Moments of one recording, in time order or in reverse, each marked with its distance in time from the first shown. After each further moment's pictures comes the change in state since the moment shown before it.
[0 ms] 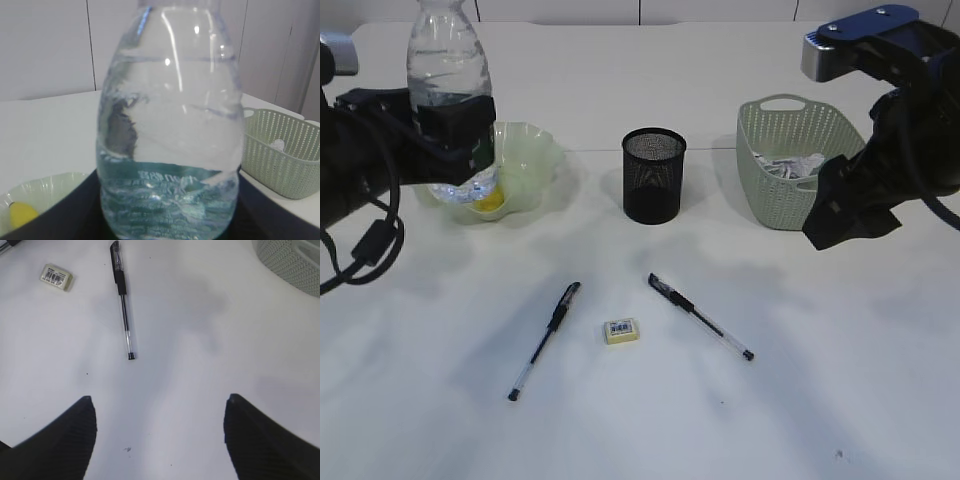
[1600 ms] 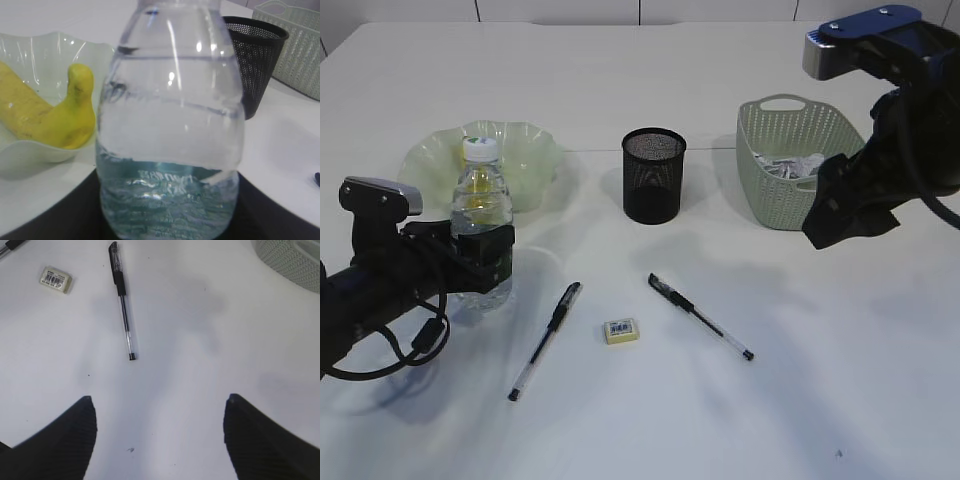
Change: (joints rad) left arm 0.112 0.518 0.004 0.113 -0.297 -0.055; right arm 0.000 0.000 0.000 0.000 0.002 0.026
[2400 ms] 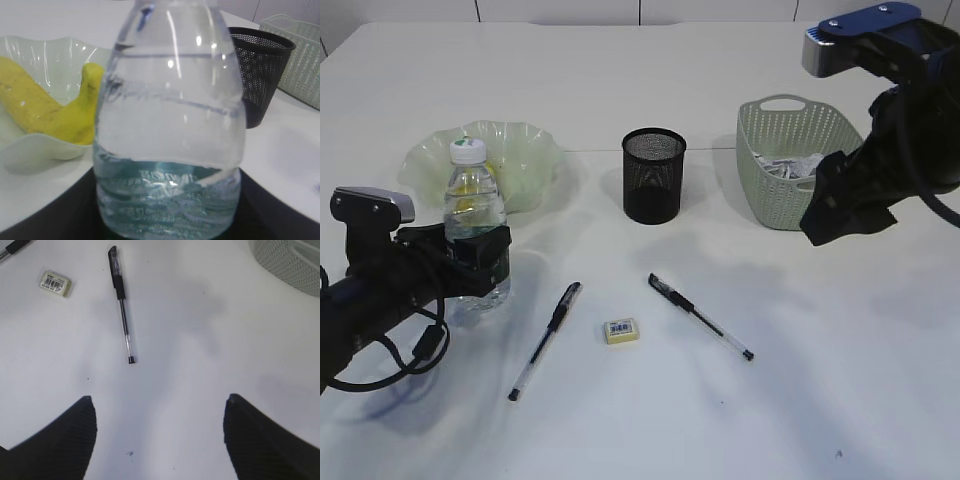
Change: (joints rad) left arm 0.000 0.044 0.023 -0.053 -0.088 0.000; right arm 0.000 0.000 0.000 0.000 -0.012 0.000
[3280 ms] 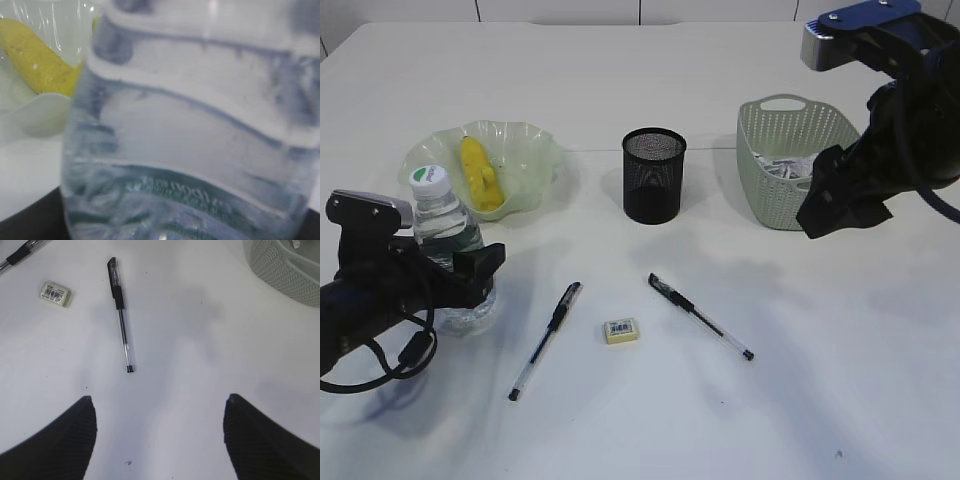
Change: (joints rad) left arm 0.000 -0.059 0.028 -0.012 0.114 0.036; right arm 0.000 0.000 0.000 0.000 -0.028 0.000
